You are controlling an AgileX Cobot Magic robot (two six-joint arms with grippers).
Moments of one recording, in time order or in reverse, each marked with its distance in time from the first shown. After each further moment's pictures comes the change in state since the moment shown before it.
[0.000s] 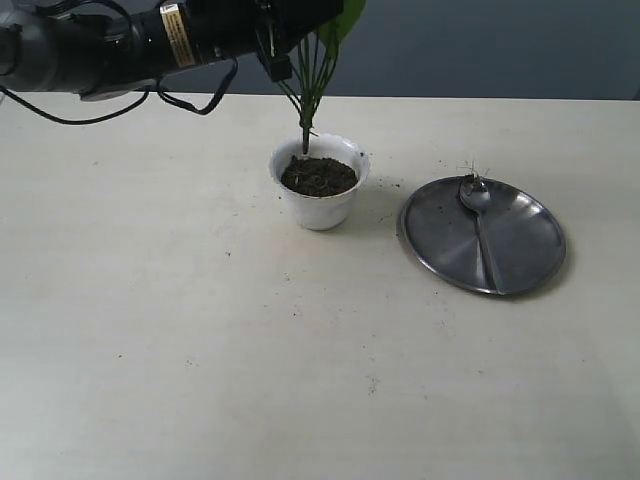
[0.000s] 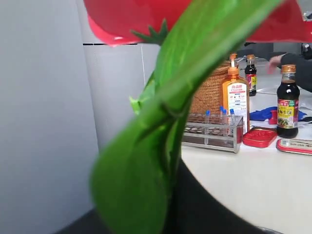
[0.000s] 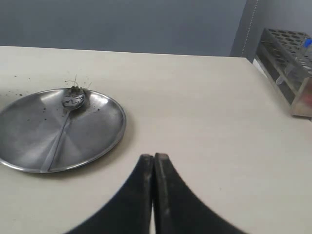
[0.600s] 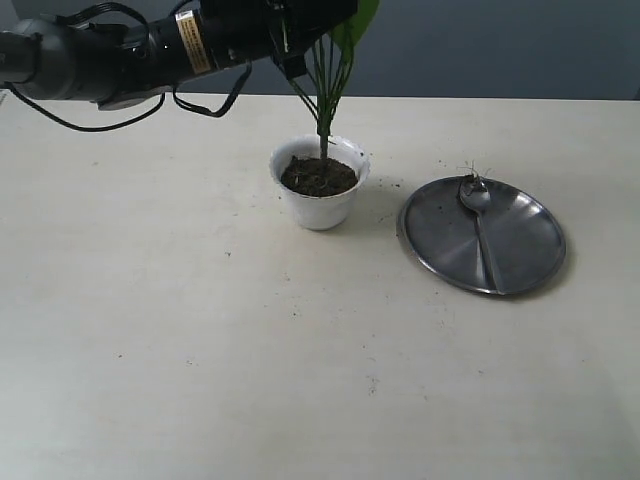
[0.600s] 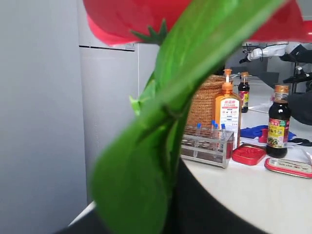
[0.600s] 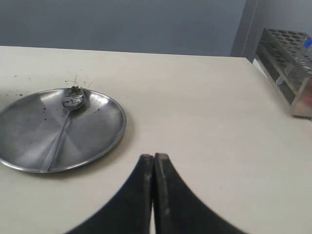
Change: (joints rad) left arm -0.033 0.019 0.000 -0.057 -0.004 -0.056; right arm 0.000 0.000 0.000 0.000 0.000 0.000
